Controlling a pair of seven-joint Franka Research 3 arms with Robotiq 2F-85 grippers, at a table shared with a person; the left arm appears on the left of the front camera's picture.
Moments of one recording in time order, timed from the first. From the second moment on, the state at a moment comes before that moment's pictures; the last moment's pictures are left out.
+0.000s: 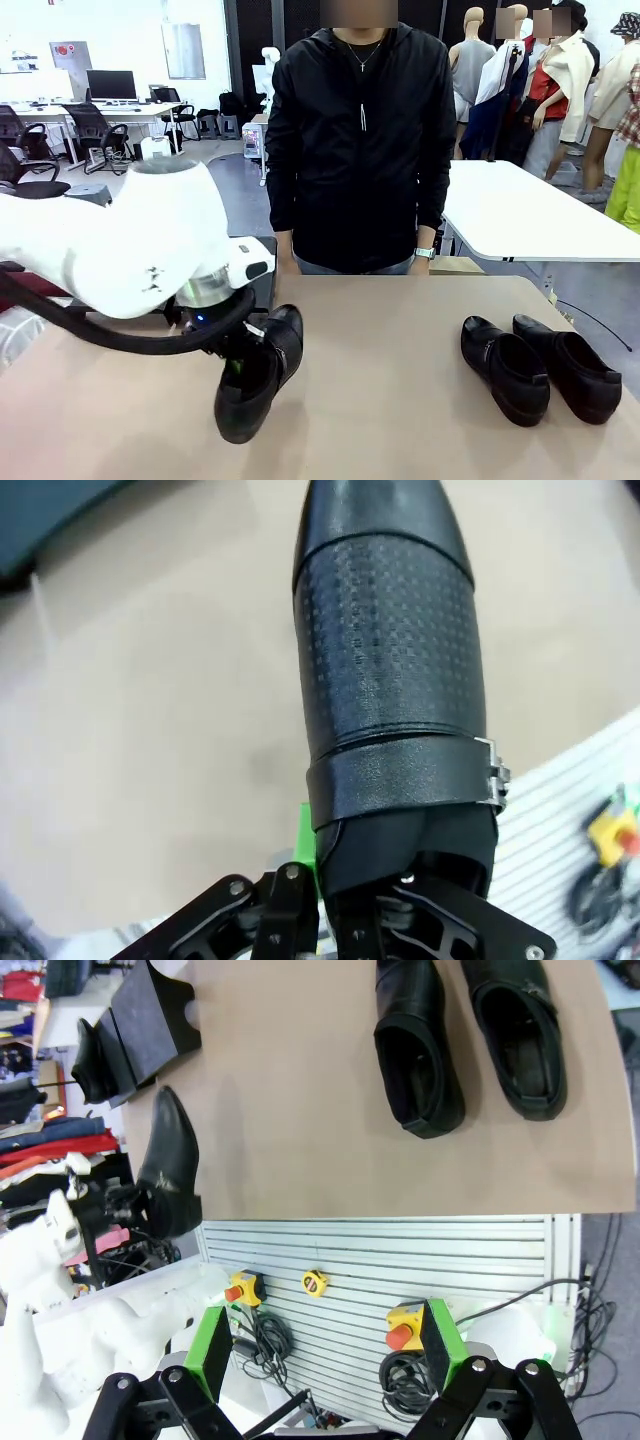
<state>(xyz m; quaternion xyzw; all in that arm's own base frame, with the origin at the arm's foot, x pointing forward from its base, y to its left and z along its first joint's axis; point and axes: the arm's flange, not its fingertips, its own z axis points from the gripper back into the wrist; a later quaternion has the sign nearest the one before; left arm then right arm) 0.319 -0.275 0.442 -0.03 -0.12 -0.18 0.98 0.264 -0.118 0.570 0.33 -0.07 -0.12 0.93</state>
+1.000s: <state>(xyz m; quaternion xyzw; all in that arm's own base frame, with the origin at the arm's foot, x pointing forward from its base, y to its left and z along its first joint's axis) 0.289 -0.191 0.537 -0.10 -0.29 -0.05 0.95 0.263 -0.118 0.570 0.33 -0.07 -0.12 0.93</state>
